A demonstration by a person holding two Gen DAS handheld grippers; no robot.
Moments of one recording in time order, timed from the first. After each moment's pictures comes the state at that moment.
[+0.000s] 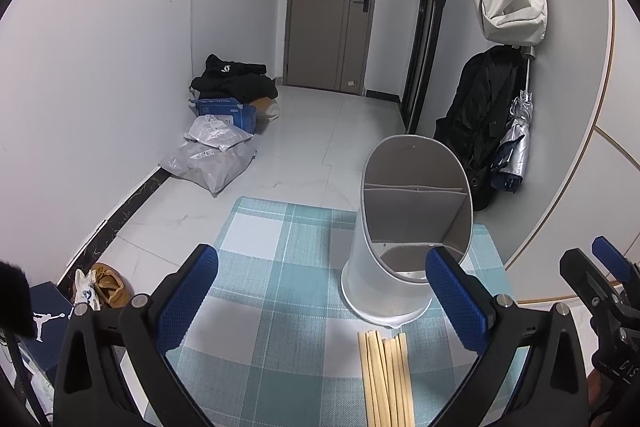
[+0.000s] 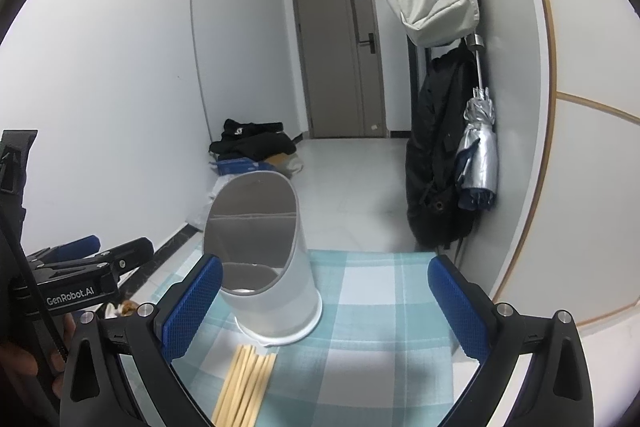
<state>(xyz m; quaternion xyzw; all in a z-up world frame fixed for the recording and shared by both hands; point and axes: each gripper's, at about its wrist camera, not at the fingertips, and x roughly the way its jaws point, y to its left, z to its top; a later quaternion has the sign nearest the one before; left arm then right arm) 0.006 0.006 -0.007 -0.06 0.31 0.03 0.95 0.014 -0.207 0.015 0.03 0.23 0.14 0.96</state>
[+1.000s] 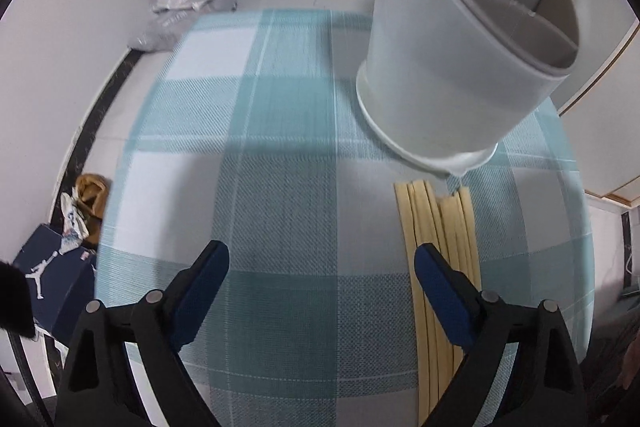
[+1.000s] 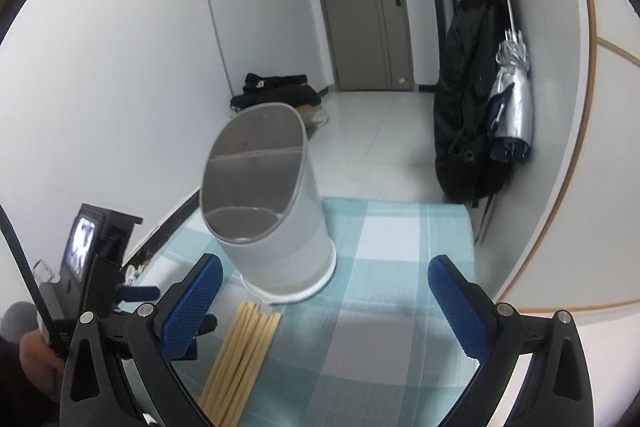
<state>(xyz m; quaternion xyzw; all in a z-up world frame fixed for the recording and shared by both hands) 0.041 0.000 -0.112 -0.04 0.57 0.00 0.82 0.042 -0.210 -0.027 0.02 0.32 0.19 0.93</state>
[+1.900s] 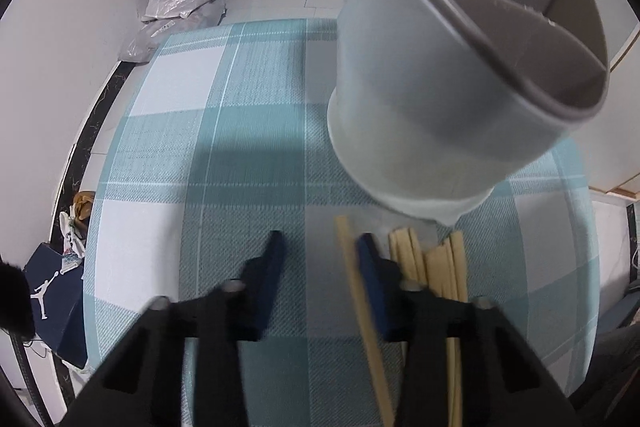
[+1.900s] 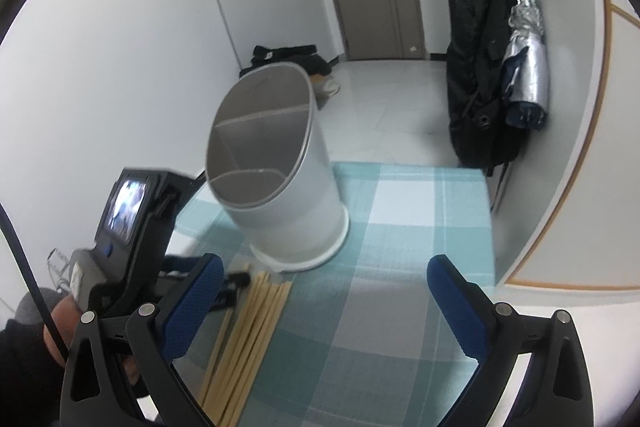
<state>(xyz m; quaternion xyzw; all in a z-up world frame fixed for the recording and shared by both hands) 0.053 -0.015 -0.113 -0.01 0.56 -0.01 0.83 0.042 -0.206 -0.041 0.03 0.38 0.23 0.90</state>
